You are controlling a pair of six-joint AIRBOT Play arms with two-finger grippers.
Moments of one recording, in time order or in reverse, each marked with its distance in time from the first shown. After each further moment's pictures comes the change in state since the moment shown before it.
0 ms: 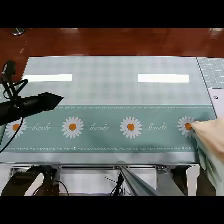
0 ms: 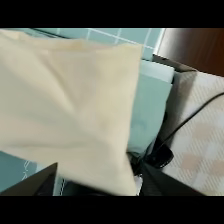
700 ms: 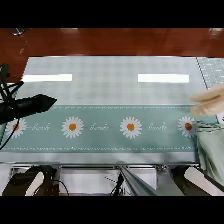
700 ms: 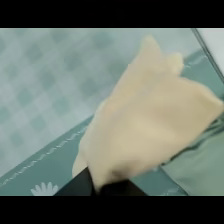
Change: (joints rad) left arm 0.121 0.004 0.000 0.017 -0.077 -0.006; right arm 0.466 -0.457 0.599 0.488 -0.016 0.032
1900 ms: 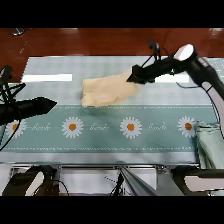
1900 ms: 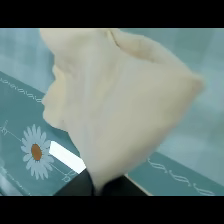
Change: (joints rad) left arm 0.000 0.000 0.000 0.043 -0.045 0.000; right arm 0.900 -0.444 -0.299 0.410 -0.649 -0.284
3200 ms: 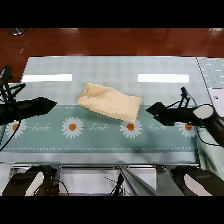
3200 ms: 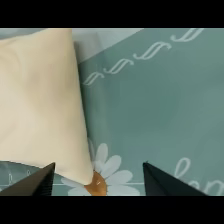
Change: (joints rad) left arm 0.000 0.000 0.000 0.000 -0.007 0.000; right arm -0.143 0.539 -0.970 0.035 -0.410 0.202
